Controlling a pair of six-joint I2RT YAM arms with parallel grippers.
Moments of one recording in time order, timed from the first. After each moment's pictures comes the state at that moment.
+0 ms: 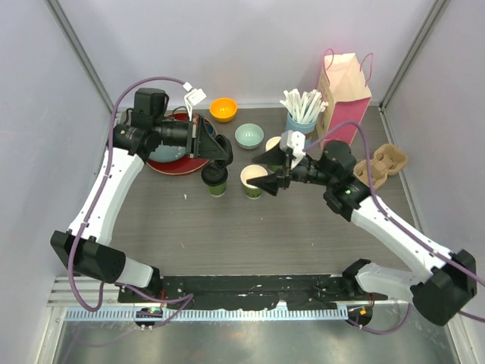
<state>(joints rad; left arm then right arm) -0.29 1.44 1.60 -0.77 1.14 -0.16 0.57 1.06 0.91 0.21 -0.78 -0.08</state>
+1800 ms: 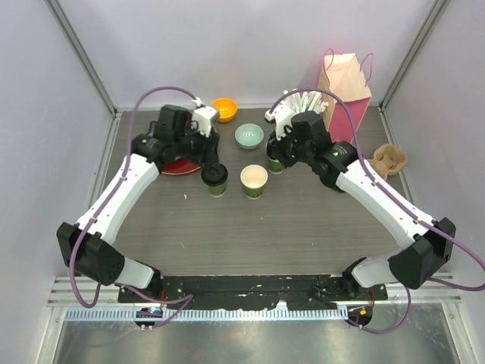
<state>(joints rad) -0.36 1.42 1.47 -0.72 0.35 0.06 0.62 1.38 1.38 -0.53 -0.06 -0.12</state>
